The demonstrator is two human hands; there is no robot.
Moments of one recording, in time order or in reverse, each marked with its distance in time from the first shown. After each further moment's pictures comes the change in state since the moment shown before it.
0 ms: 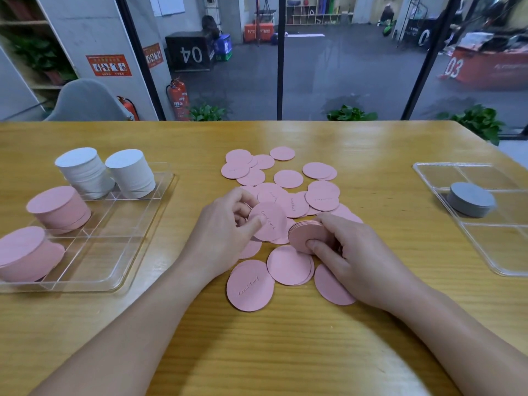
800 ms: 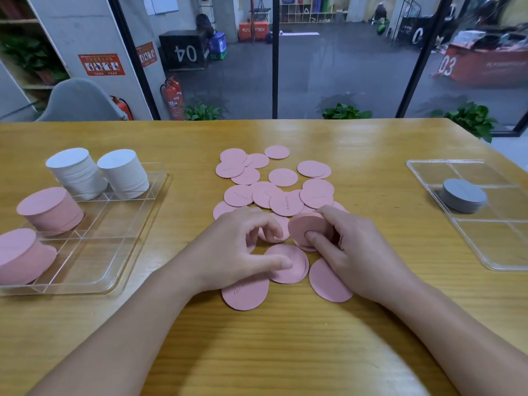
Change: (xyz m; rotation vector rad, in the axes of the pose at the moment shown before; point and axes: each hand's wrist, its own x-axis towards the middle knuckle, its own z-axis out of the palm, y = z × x) left_hand -0.015 0.012 -0.004 0.081 -0.365 0.202; right_hand 0.002 0.005 -0.001 0.009 0.101 0.021
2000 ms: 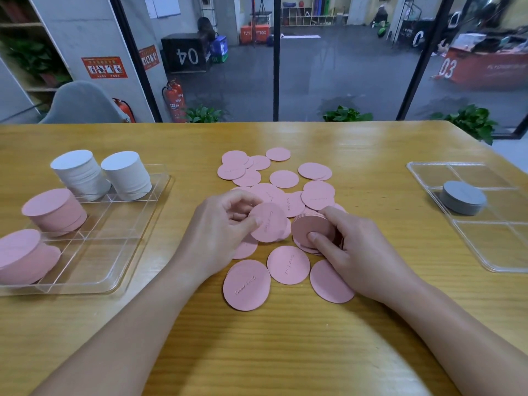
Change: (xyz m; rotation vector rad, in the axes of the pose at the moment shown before) left_hand 0.011 -0.009 -0.004 -0.263 0.360 -0.205; right_hand 0.001 0.000 -0.003 -0.001 -0.017 0.040
